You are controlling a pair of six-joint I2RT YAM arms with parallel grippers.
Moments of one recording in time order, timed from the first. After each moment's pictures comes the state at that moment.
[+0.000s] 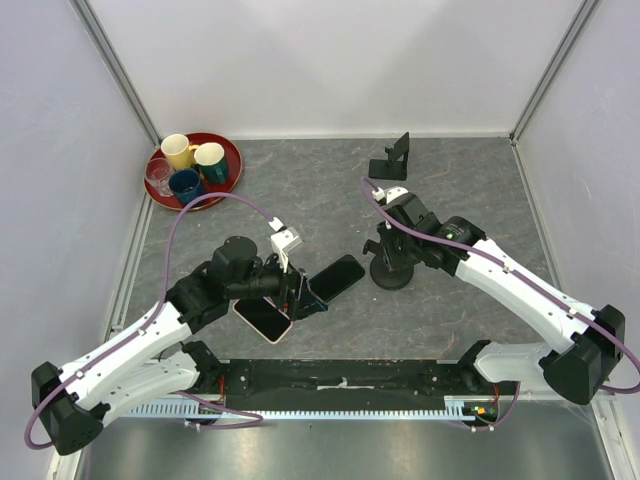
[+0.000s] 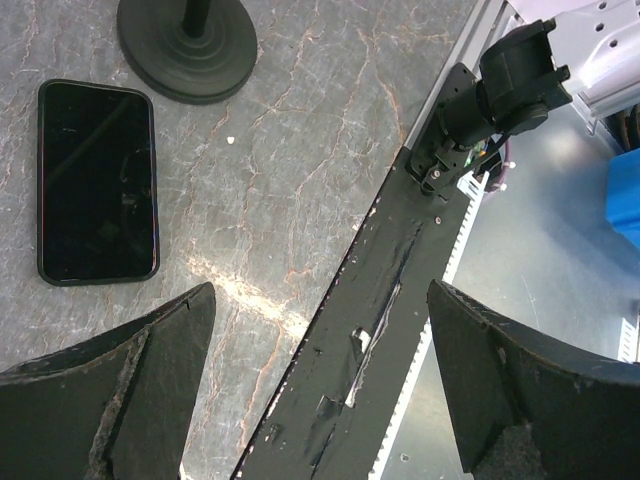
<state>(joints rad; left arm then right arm) -0.79 0.83 0.70 -0.31 0.45 -0.32 0.73 1.26 1.16 -0.87 0.22 0.34</state>
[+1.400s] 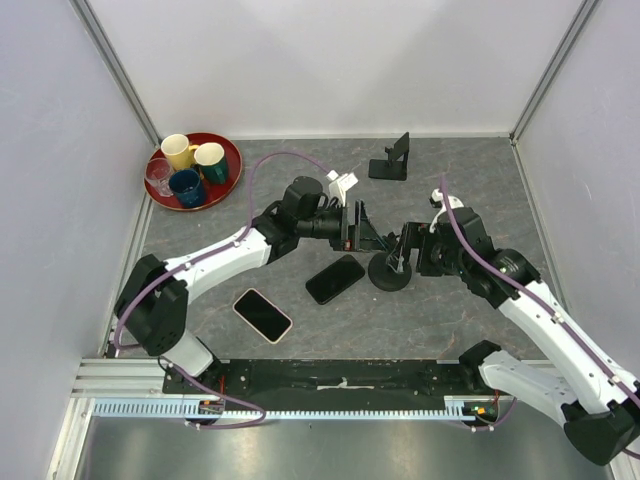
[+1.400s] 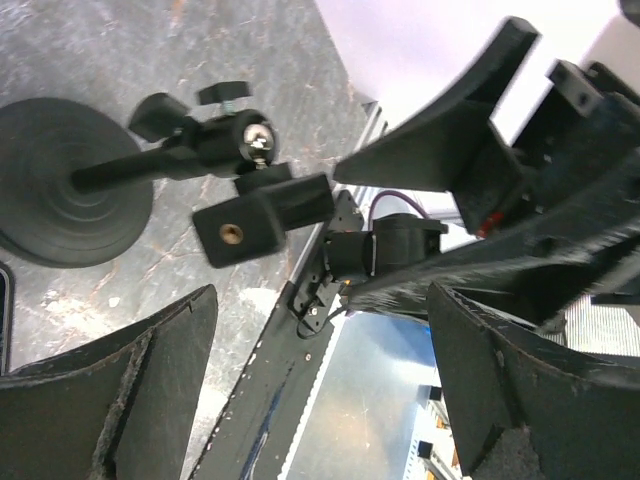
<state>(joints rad) -0.75 1.56 1.11 0.07 0.66 -0.78 0.54 0.94 0.97 -0.77 -0.01 0.54</state>
